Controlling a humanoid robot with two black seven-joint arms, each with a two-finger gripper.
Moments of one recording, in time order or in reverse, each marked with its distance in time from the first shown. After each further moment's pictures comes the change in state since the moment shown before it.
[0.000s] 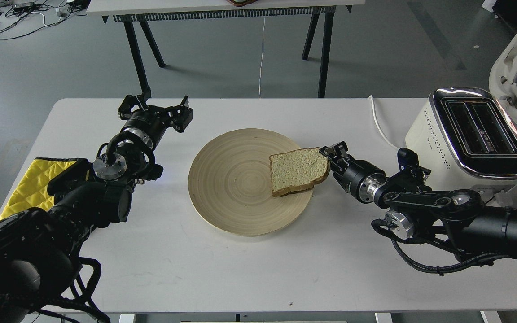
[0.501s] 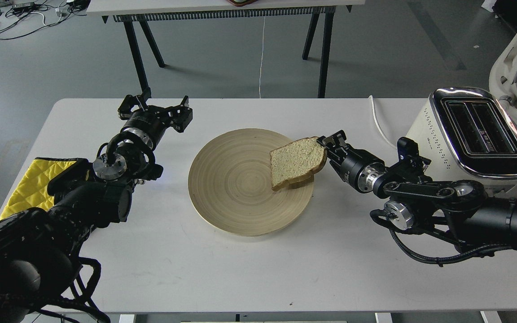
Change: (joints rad) left arm 0.000 0.000 0.000 0.000 0.000 0.000 0.000; right arm 0.051 -0.012 0.030 0.028 0.001 -0.003 0.001
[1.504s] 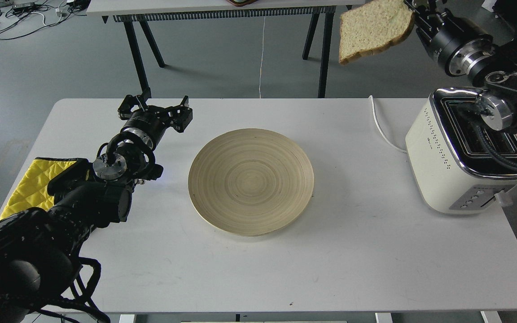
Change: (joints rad) left arm 0.000 0.000 0.000 0.000 0.000 0.000 0.000; right arm 0.368 -0.406 0.044 0.066 -0.154 -0.003 -0.012
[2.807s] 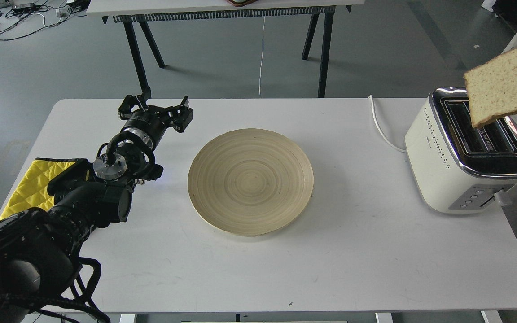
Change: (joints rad) left arm 0.000 0.000 0.000 0.000 0.000 0.000 0.000; right arm 0.084 -0.619 -0.252 0.422 -0.543 -0.050 -0.123
